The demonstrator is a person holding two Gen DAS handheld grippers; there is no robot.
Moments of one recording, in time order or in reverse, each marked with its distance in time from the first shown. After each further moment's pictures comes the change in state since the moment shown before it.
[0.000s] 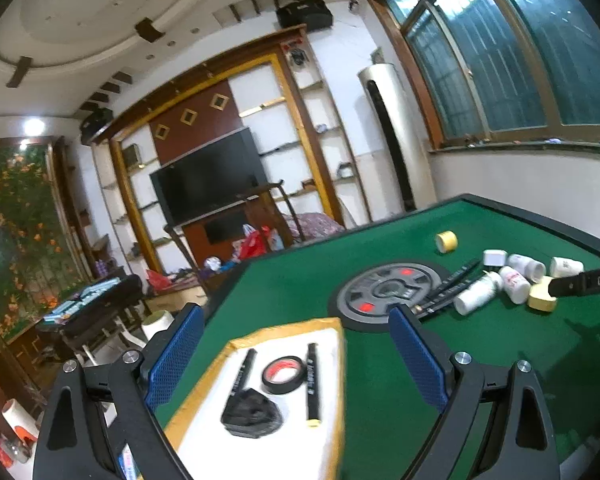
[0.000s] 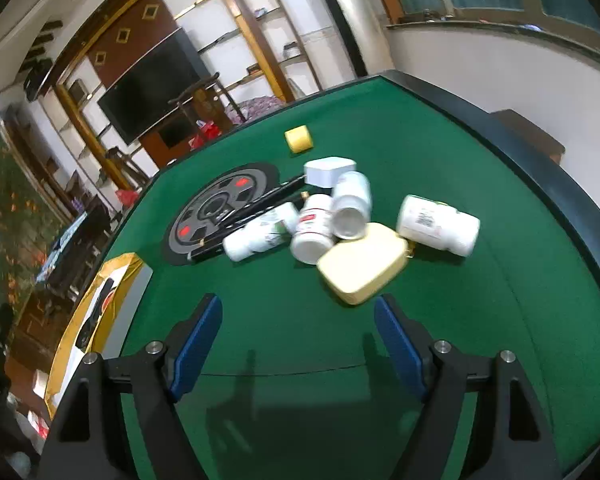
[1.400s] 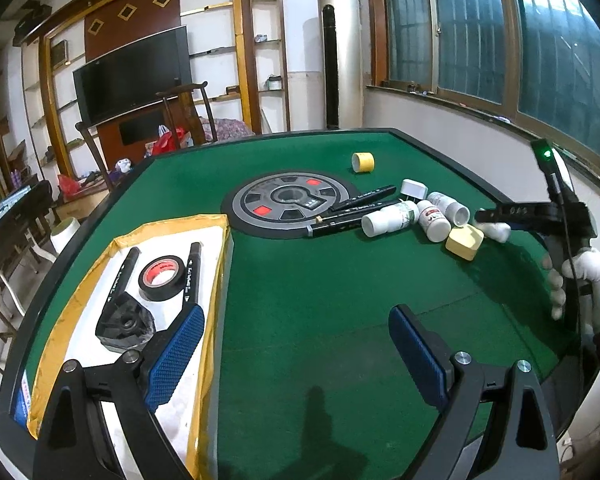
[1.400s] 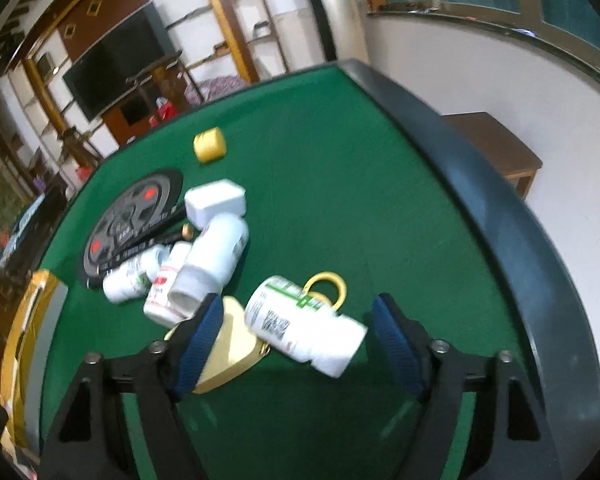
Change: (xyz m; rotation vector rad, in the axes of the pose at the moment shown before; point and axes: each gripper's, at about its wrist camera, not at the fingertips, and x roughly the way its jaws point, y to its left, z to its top) left arm 0.027 -0.026 -0.023 -0.132 0.344 -0.351; right arm 0.057 -0.072 0.062 -0.070 0.103 -0.150
